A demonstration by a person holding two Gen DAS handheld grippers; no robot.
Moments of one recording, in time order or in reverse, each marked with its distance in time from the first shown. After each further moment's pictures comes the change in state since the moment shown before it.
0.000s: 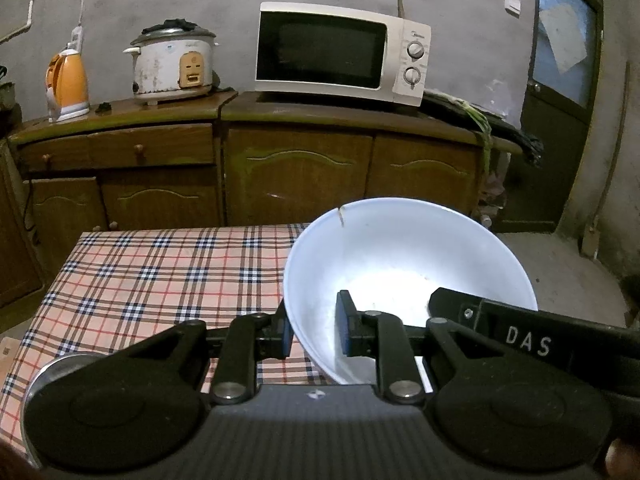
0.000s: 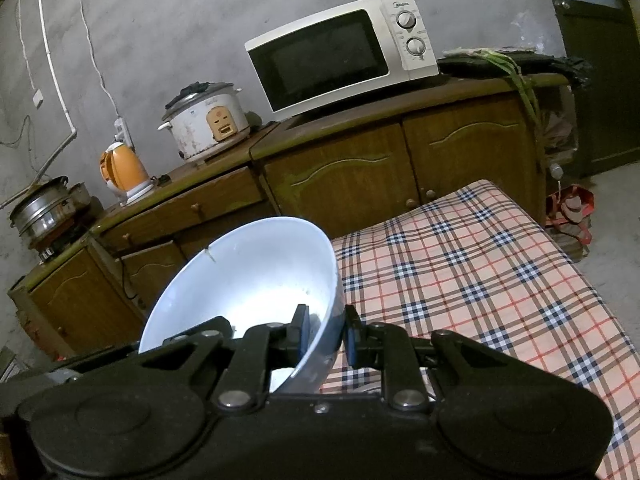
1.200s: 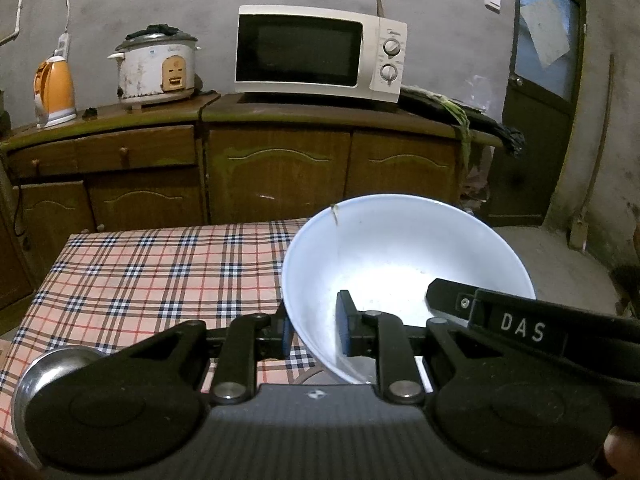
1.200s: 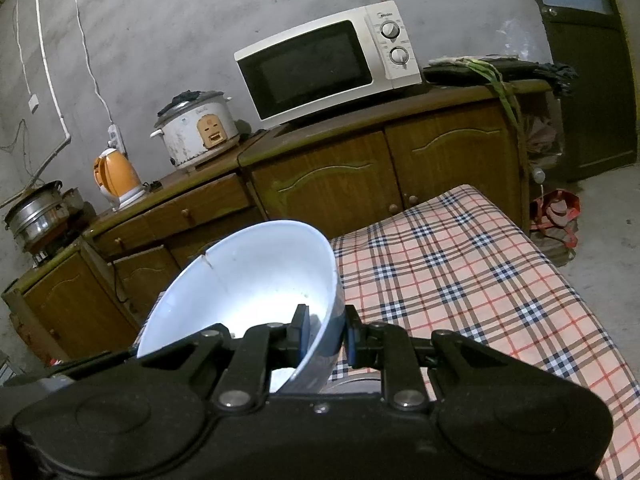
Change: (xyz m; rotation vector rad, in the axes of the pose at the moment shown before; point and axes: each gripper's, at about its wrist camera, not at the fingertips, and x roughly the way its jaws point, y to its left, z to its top) left arm -0.010 -0.013 -0.013 0.030 -0.008 -0.038; right arm -0.017 -0.016 -0.010 -0.003 -0.028 -0.026
